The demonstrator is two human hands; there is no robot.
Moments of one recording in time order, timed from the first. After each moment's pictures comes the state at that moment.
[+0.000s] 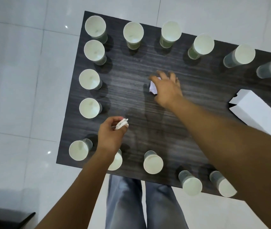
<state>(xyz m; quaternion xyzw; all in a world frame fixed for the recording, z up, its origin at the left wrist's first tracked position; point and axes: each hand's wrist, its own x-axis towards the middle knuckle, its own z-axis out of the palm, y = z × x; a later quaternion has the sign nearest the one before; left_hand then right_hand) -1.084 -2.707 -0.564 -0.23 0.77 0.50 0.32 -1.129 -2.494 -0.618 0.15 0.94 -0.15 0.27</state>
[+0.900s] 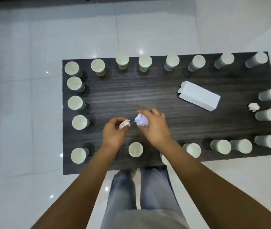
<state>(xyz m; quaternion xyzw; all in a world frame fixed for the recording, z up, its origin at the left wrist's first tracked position) -1.039 -2.658 -0.443 -0.06 0.79 0.48 0.38 -0.963 -2.536 -0.459 0.33 0.87 -0.35 0.11</state>
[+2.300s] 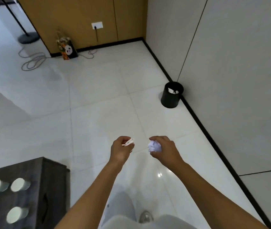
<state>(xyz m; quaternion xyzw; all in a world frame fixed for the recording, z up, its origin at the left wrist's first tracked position) -0.134 -2.570 -0.263 0.61 0.49 0.10 0.62 -0.021 -2.714 -0.265 0.85 0.28 -0.30 -0.34</state>
